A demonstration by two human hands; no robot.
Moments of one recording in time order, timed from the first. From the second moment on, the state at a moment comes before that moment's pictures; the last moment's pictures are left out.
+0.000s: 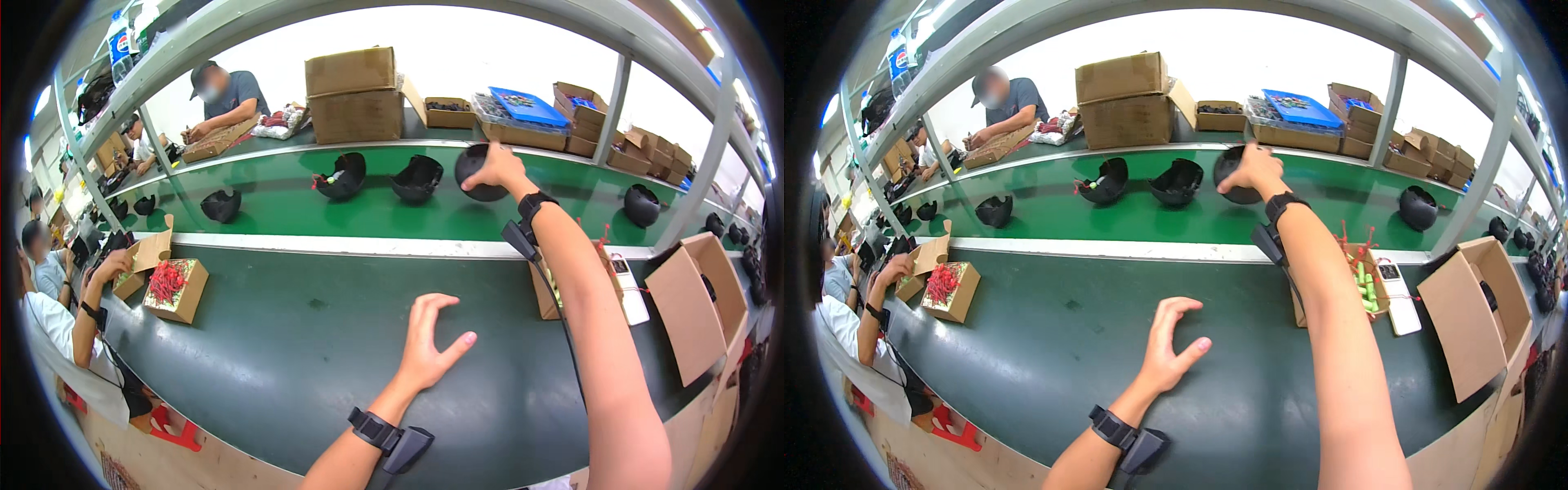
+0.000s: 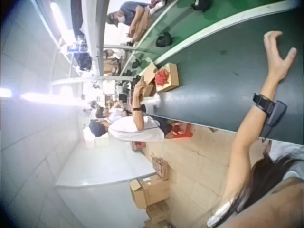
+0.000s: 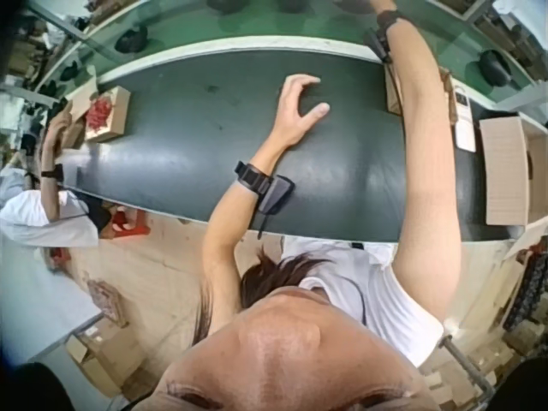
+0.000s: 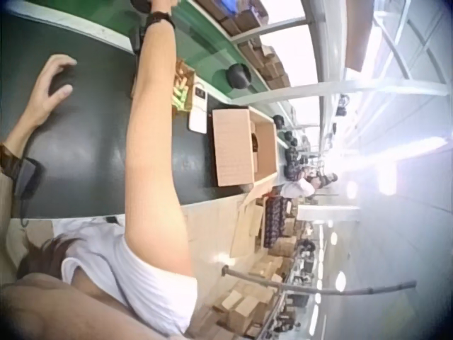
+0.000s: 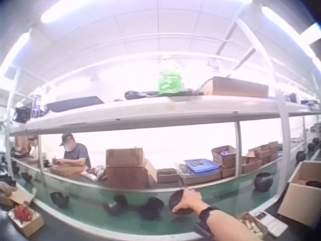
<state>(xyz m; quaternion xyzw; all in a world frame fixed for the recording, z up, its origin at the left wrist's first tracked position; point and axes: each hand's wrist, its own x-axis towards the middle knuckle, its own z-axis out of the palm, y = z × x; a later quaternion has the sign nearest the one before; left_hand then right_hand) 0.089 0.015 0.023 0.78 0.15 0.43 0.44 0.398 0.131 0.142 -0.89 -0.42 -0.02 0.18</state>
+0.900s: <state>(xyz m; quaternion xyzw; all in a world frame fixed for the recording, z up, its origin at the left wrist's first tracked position) 0.088 0.014 0.017 0.74 0.17 0.43 0.49 0.261 0.277 0.106 -0.88 -0.45 -0.16 -0.05</state>
